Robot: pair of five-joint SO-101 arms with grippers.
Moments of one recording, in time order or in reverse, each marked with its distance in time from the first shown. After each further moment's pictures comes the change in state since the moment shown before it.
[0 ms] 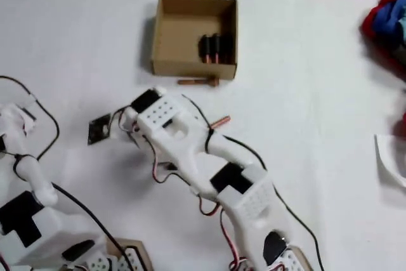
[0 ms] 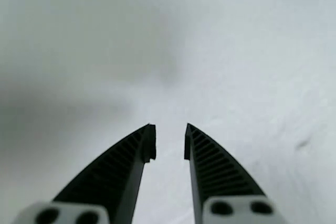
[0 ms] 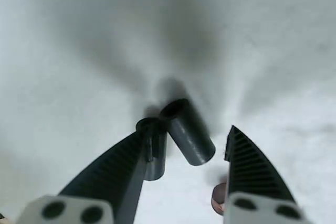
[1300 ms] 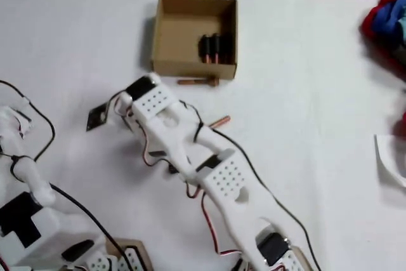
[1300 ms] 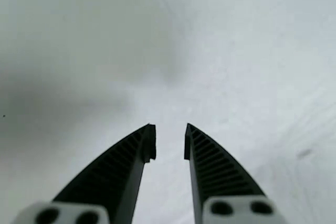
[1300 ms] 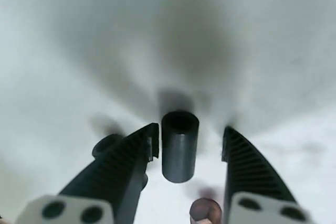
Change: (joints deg) left arm -1.0 0.0 0.0 0.0 1.4; right arm 4.5 26.0 -35.8 15.4 0.2
